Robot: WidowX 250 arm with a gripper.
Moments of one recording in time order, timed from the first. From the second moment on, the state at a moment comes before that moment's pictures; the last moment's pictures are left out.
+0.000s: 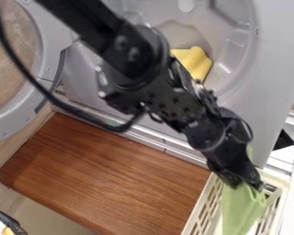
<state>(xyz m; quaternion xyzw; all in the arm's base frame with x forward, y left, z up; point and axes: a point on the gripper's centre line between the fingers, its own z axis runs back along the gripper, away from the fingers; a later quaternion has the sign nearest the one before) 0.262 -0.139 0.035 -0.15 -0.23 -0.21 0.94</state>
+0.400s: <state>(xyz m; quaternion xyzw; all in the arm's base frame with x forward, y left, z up) 0.270 -0.082 0.072 -0.12 -0.28 -0.14 0.94</state>
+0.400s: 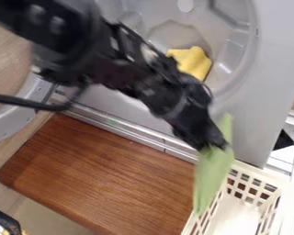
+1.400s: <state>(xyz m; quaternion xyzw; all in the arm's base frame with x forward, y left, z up) 0.264 0.026 0.049 -0.06 -0.26 0.02 0.96</state>
